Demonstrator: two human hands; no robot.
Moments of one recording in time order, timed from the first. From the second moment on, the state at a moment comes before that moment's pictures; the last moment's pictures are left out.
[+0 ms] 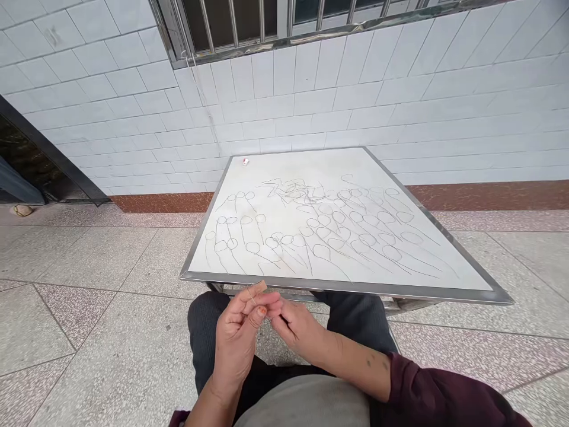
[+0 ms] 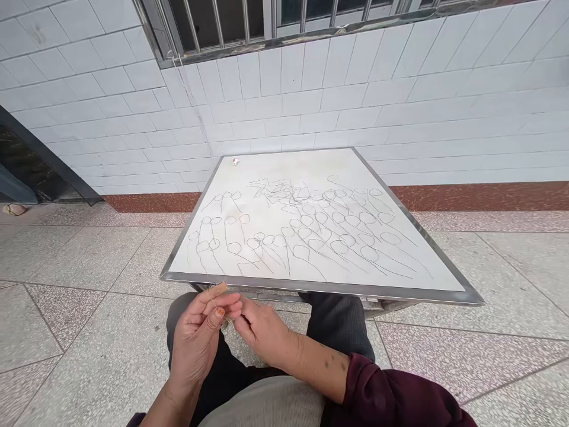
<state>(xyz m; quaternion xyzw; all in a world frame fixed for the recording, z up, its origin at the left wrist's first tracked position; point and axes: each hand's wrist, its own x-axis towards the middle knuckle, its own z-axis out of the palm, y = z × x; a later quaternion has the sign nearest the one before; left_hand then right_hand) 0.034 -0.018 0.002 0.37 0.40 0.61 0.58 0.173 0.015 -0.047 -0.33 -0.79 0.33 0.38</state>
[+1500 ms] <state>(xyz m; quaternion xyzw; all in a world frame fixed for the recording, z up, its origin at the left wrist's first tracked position) -0.001 -0.004 -0.025 0.87 0.36 0.33 0.06 0.188 0.020 -0.020 -0.31 -0.86 0.17 0.37</state>
